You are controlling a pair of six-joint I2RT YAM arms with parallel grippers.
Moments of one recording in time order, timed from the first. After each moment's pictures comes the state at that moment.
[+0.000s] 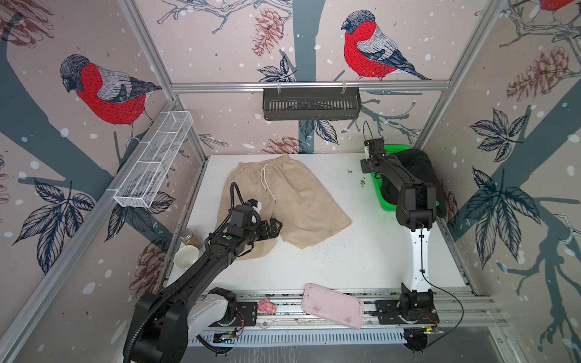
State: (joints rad) left arm -0.31 1.06 0.54 -0.26 0.31 -0.50; right arm 0.11 2.39 2.07 -0.52 0.17 -0.14
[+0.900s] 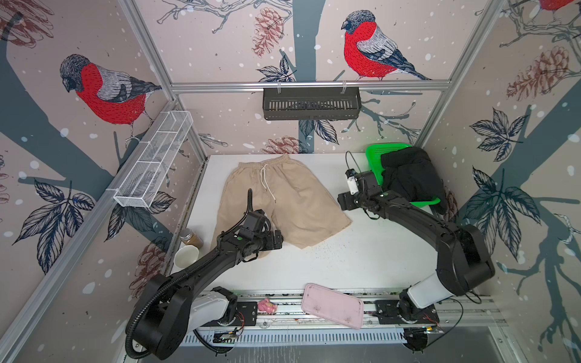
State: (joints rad) left arm -0.45 1.17 0.53 -0.36 0.13 -0.52; right arm 0.45 1.55 0.98 -0.32 0.00 0.10
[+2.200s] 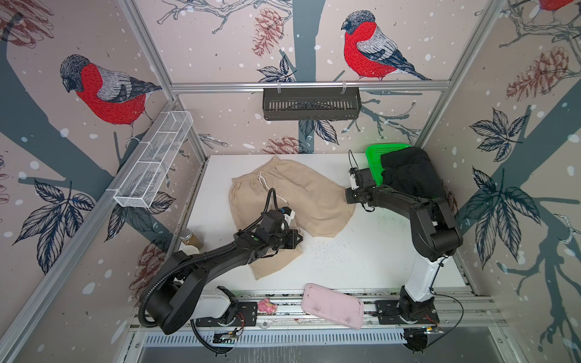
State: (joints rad) left arm -0.65 1.36 0.58 0.06 0.40 -0.61; right arm 0.31 1.88 1.23 -0.23 0.04 0.07
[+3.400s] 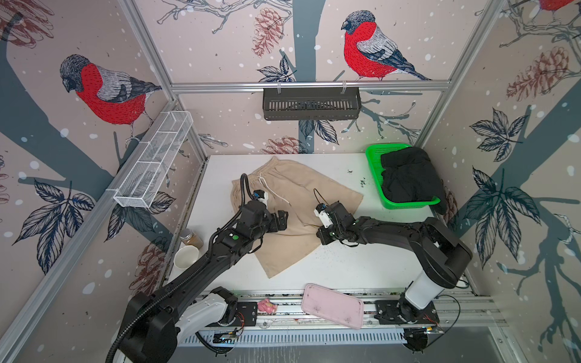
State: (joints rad) left arm -0.51 1.10 0.73 -0.22 -0.05 -0.48; right arm 0.74 1.67 0.85 -0.15 -0.20 0.29
